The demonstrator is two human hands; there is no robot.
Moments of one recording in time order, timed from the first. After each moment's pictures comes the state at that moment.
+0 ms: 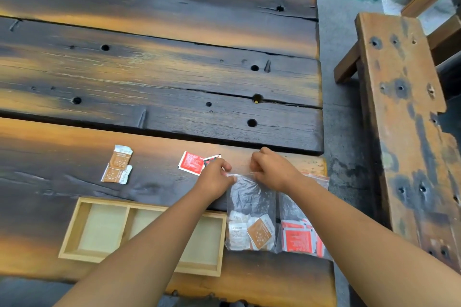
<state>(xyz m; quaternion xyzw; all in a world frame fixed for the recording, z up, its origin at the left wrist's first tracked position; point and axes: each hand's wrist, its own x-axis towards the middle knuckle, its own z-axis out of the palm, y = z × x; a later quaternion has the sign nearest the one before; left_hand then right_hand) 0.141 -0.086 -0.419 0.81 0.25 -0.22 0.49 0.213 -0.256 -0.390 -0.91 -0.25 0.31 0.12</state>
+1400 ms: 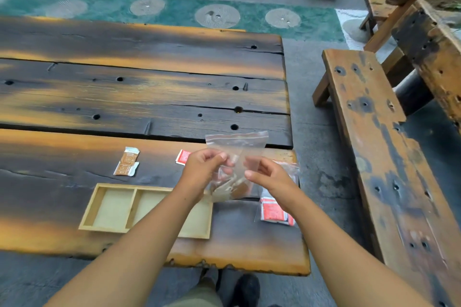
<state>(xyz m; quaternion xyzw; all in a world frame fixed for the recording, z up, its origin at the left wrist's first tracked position) 0.064 -0.123 -0.282 0.64 0.20 -0.07 0.74 0.087 -0.318 -0.303 -0.69 -0.02 0.28 0.66</state>
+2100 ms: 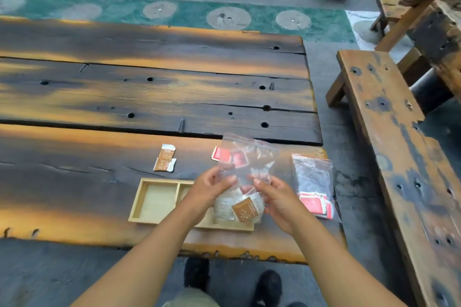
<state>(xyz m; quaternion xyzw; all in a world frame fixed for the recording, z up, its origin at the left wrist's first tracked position) -0.017 -0.025 -0.287 0.63 0.17 -0.16 0.74 0.009 -0.213 -0.285 -0.59 0.13 0.33 0.73</state>
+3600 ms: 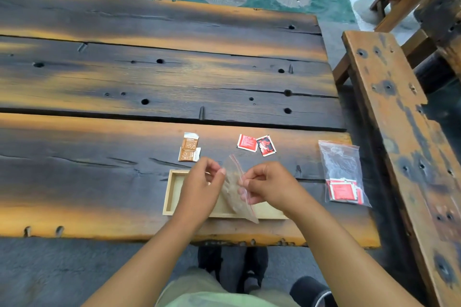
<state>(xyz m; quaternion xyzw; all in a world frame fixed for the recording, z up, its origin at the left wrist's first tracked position) -0.046 0.076 -0.282 0.81 0.17 -0.02 0.57 -0.003 -0.089 -0.246 -0.78 0.03 0.35 0.52</state>
